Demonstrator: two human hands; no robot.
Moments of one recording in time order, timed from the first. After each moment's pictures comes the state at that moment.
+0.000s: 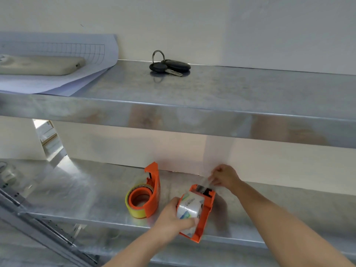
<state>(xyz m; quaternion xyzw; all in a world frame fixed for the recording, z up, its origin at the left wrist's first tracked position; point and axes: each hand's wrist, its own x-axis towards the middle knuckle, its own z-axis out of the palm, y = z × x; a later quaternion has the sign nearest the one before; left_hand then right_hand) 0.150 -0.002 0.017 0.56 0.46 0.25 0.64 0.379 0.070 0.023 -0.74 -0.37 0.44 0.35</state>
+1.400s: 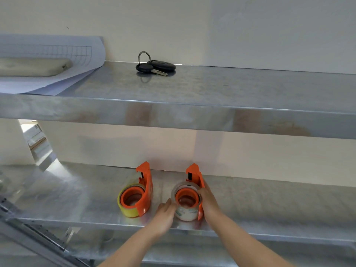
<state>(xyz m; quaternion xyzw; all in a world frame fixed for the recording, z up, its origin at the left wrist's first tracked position) 0.161 0.006 0.000 0.58 0.58 0.12 0.56 0.319 0.011 -0.026 -0.63 -0.28 0.51 0.51</state>
